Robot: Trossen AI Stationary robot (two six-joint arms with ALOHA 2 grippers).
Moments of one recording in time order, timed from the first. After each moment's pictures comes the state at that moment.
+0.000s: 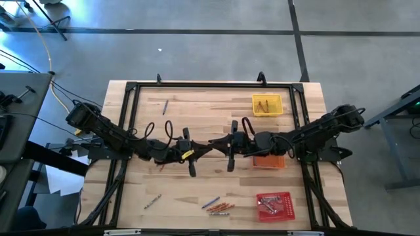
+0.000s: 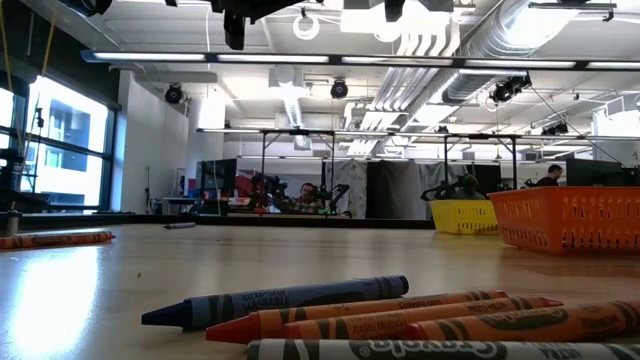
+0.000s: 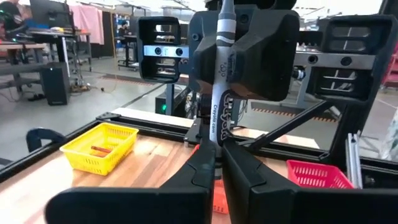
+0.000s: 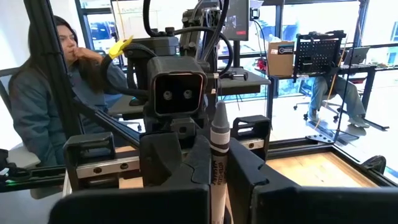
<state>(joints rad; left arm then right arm) -0.37 1.50 0.71 0.83 -0.60 -0.07 0.28 1.50 0.90 0.65 0.37 0.05</state>
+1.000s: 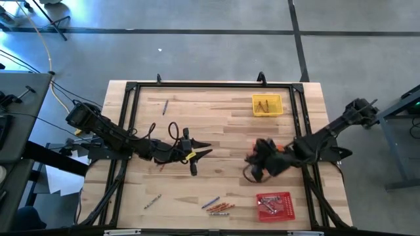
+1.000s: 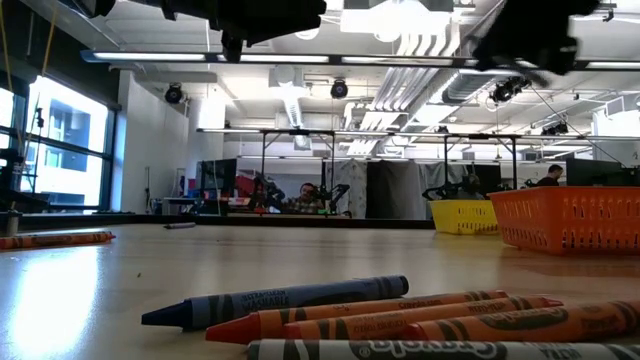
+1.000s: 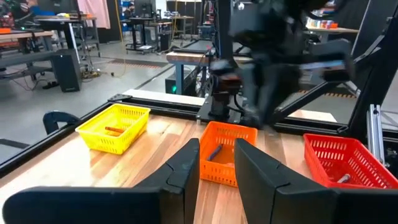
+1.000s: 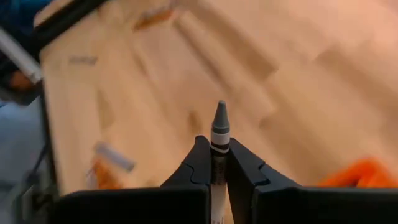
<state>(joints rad) -0.37 1.50 0.71 0.72 -0.61 -0.08 0.54 1.23 0.90 -0.54 0.51 1.01</state>
